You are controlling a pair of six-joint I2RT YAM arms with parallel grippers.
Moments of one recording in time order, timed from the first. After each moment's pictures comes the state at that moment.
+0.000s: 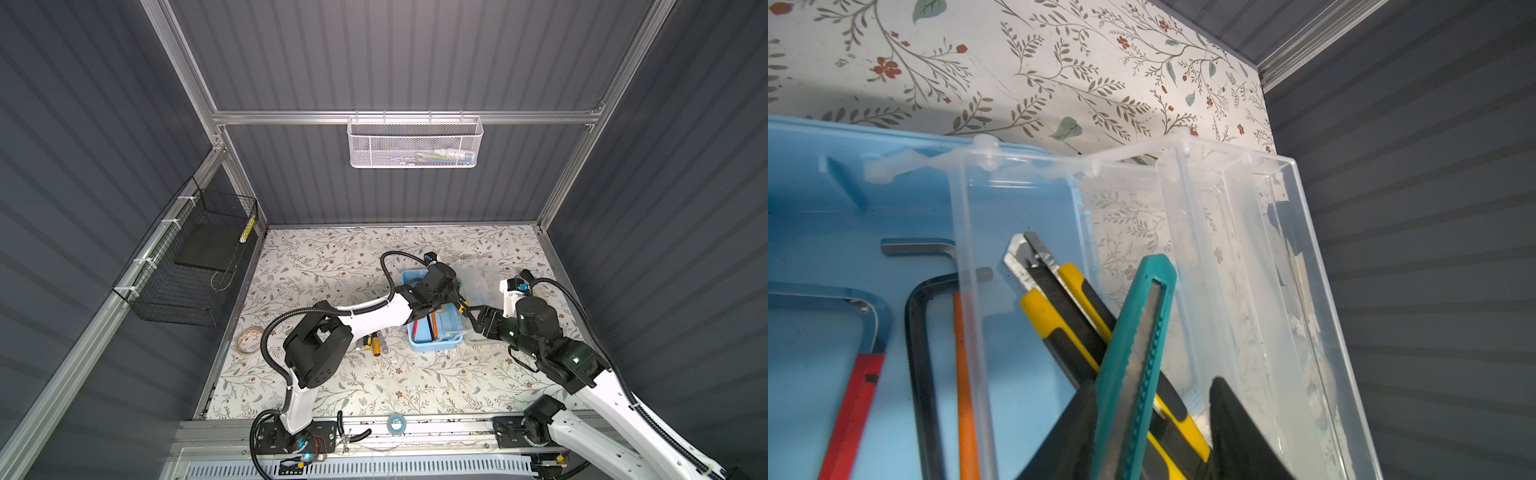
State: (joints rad) left arm -0.96 1.96 1.45 -0.09 -0.13 -0.90; right arm 0.55 0.72 0.69 -0.53 0.03 0.67
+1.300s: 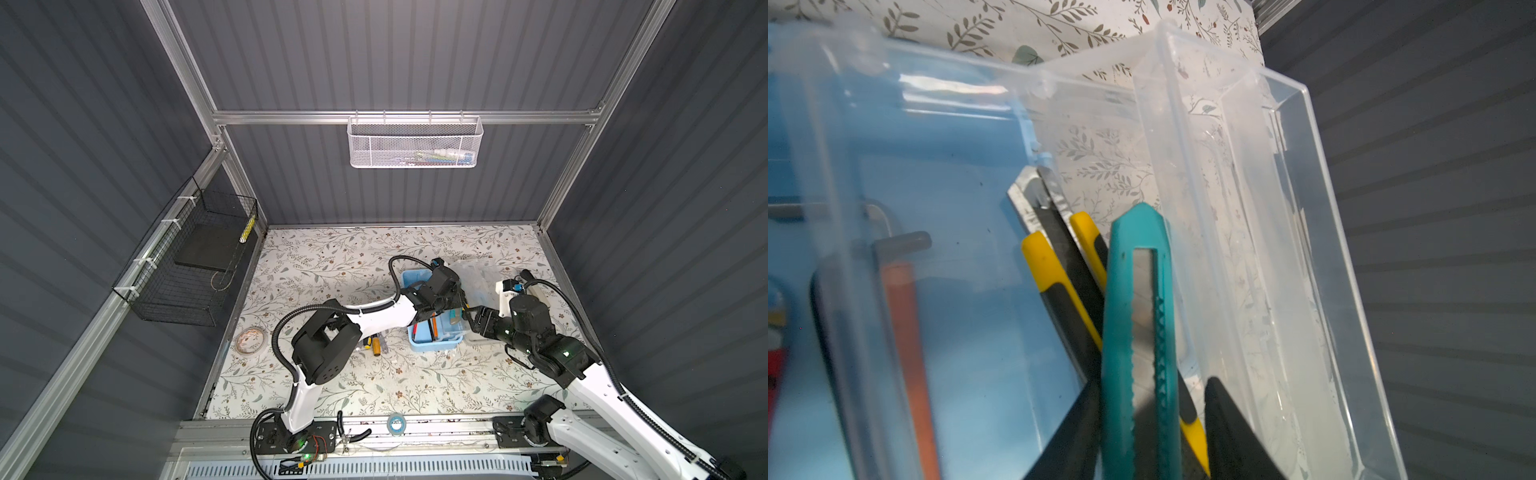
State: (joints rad) left arm -0.97 2.01 1.45 -0.07 -0.01 -0.88; right arm 0.52 0.77 0.66 -0.50 0.00 0.67
